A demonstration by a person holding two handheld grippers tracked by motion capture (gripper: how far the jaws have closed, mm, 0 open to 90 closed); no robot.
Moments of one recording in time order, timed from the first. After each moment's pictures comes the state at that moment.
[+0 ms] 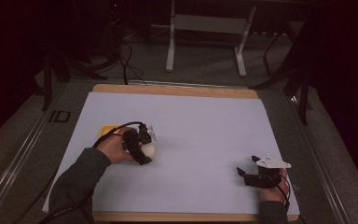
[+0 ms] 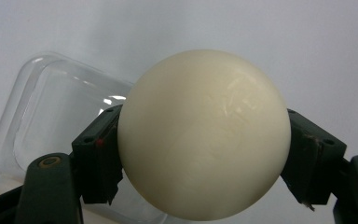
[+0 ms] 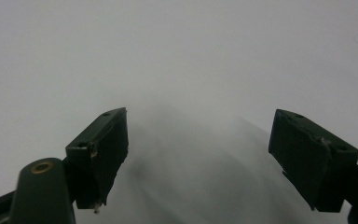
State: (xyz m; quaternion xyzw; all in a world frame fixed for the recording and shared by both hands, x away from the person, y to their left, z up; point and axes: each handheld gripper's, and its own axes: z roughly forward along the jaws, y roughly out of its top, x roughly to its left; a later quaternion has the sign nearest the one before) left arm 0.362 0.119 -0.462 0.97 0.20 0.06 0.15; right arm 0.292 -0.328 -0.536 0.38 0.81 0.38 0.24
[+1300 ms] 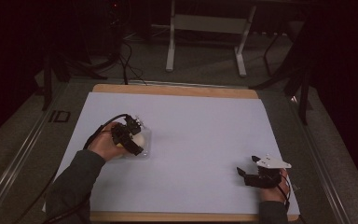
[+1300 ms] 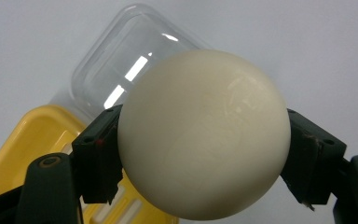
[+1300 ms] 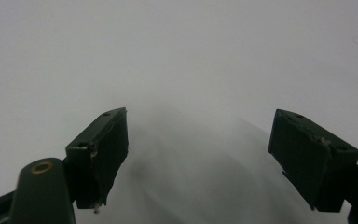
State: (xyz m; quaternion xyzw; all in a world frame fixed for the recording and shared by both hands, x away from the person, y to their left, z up) left arm 0.371 0.149 -0.451 0.93 0.34 0.10 0.14; right arm 0.291 -0.328 -0.536 0.38 0.81 0.39 0.24
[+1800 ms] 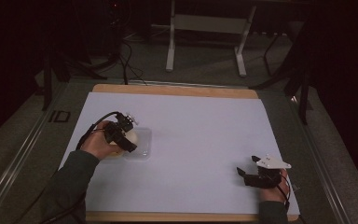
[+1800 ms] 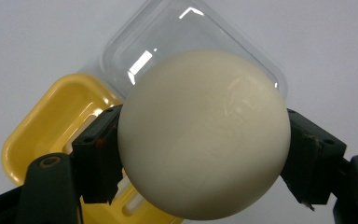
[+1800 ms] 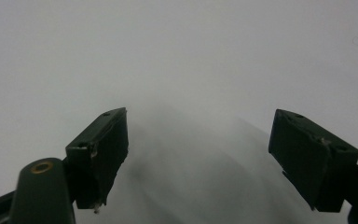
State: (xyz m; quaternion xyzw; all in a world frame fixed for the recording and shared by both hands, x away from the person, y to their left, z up) left arm 0.372 0.171 -0.446 0.91 0.38 0.10 0.14; right arm 0.291 -0.328 -0.536 0.38 0.81 0.39 0.24
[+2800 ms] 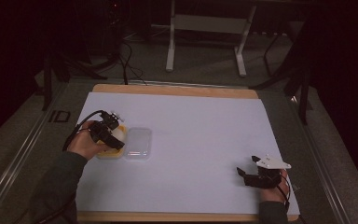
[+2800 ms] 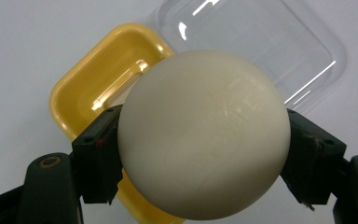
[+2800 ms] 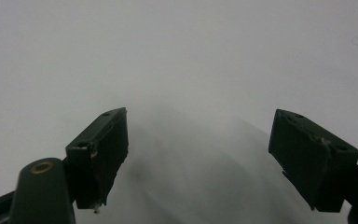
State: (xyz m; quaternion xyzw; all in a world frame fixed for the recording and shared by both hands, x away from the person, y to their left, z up) left arm 0.372 0.211 -0.448 0.89 0.43 0.11 0.13; right arm 0.290 -0.327 -0.536 0.38 0.81 0.38 0.24
